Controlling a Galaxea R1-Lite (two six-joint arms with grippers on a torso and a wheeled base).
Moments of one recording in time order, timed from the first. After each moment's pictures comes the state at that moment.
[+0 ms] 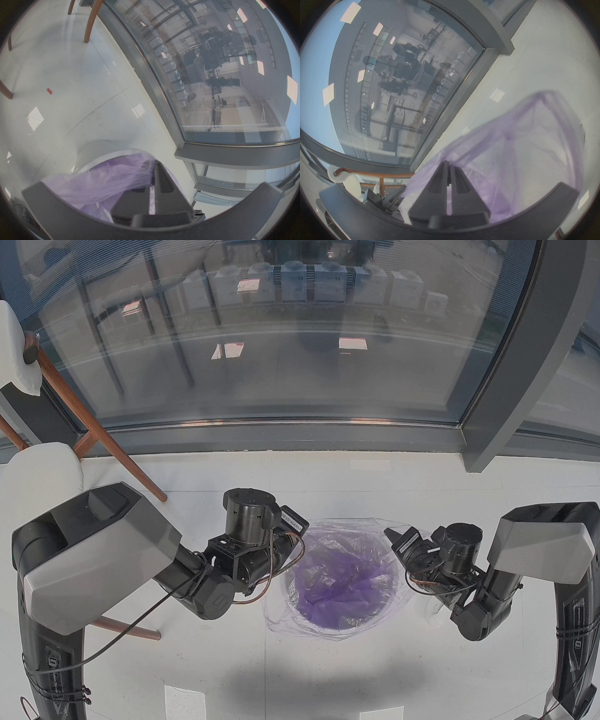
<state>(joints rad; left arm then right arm) -0.57 2.28 -1.14 -0.85 0.10 -1.21 0.43 2.38 -0.73 -1.51 -0.05 1.03</state>
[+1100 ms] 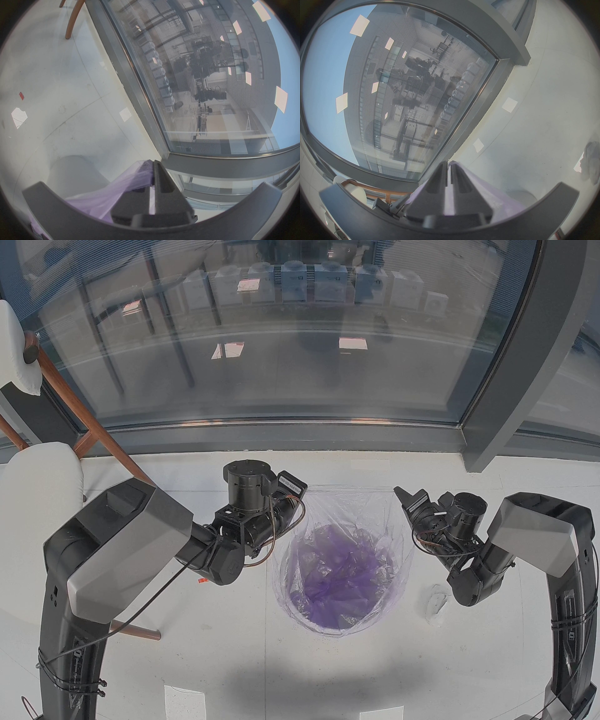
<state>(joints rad) -0.49 2.43 -1.44 -0.85 0.02 -1.22 0.31 2.48 -1.02 -1.49 0.03 1.04</state>
